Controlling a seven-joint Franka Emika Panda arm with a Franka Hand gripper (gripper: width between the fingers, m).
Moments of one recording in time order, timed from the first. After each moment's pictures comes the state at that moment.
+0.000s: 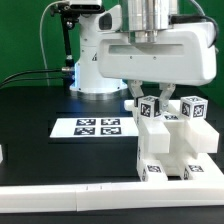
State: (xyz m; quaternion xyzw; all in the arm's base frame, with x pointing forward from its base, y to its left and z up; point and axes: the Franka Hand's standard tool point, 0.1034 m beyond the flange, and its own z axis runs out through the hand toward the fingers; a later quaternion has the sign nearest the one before) arm 0.548 0.055 0.113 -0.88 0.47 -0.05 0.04
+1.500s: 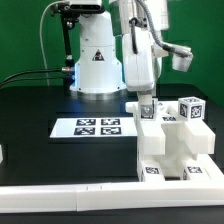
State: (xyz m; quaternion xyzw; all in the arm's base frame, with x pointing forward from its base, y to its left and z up) arm 0.547 0.057 0.111 -0.62 0.78 -0.01 0.09
